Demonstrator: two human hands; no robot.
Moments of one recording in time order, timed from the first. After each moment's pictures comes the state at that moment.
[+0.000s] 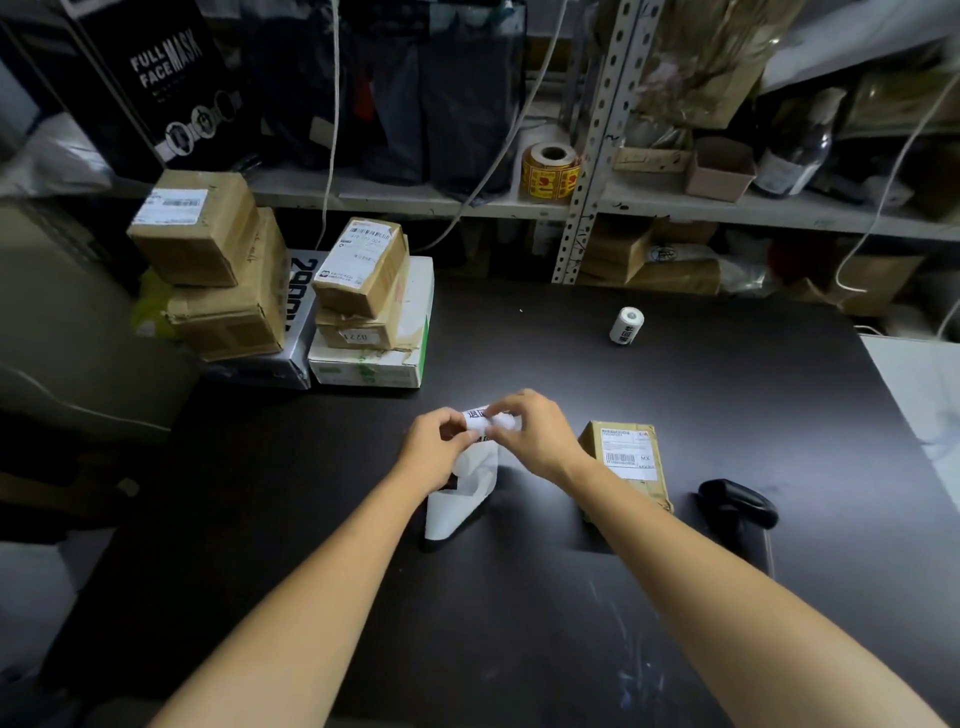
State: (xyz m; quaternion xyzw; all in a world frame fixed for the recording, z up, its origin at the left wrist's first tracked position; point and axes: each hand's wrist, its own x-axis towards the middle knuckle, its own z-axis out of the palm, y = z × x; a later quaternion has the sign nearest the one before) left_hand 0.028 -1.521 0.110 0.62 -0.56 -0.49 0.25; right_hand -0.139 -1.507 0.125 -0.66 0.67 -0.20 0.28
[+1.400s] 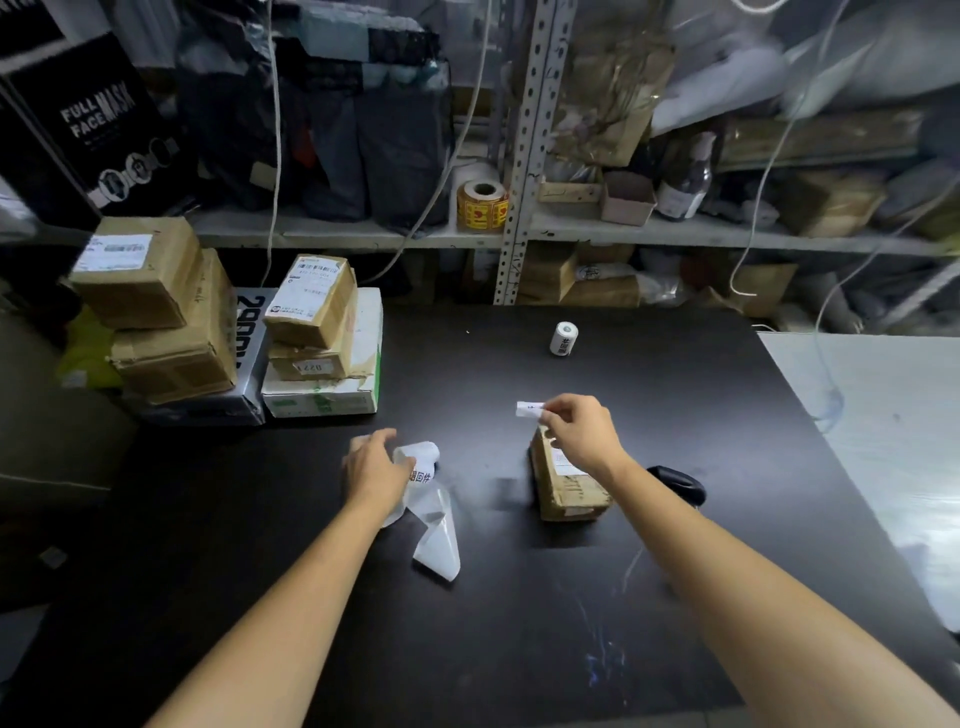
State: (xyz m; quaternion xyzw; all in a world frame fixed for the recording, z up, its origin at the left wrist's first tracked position) left_hand 0.046 -1.518 0.112 0.70 -0.61 -0.34 0.17; right_hand -0.217 -1.466 0.162 -0.46 0.78 -0.30 0.29
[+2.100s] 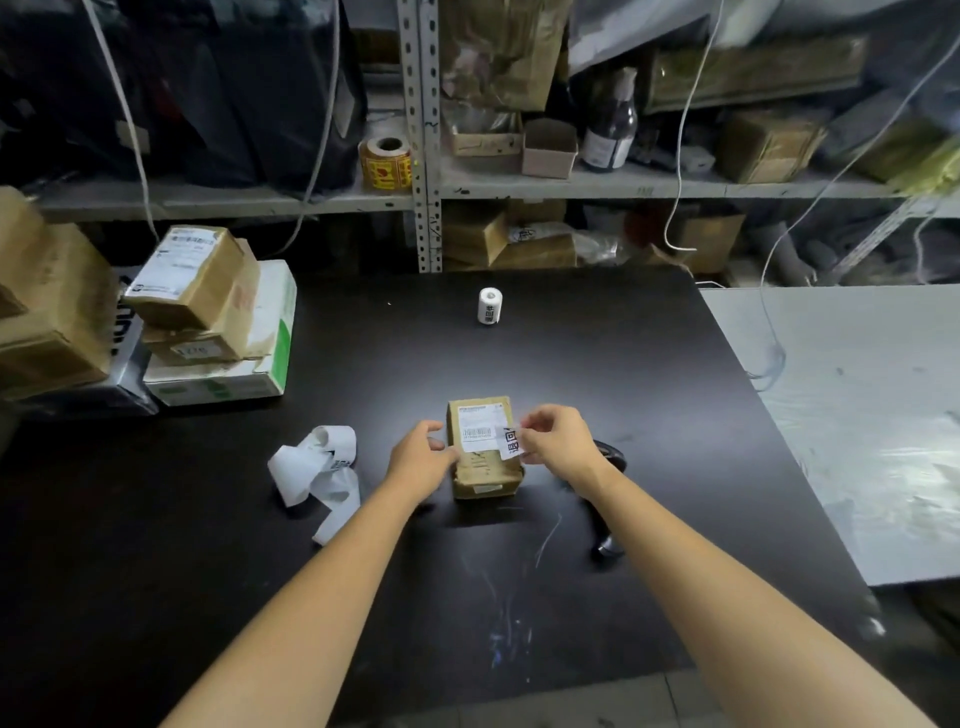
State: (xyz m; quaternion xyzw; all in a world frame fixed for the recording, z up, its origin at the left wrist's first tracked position) left_hand -0.127 -1.471 0.088 0.62 -0.58 -0.51 0.14; right_hand -0.316 -1.406 0.128 -0.36 0.76 -0.33 0.43
